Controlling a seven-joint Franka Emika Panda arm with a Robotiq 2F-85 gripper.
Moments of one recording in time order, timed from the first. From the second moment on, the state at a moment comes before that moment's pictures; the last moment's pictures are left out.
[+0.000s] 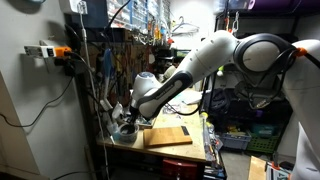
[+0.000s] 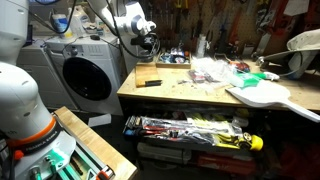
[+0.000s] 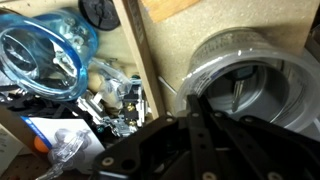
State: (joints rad) arm 0.15 0.51 0.00 -1.80 -0.18 2.71 -0.03
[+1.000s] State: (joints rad) arm 0.15 0.49 -0.01 -1.76 -0.18 2.69 -0.03
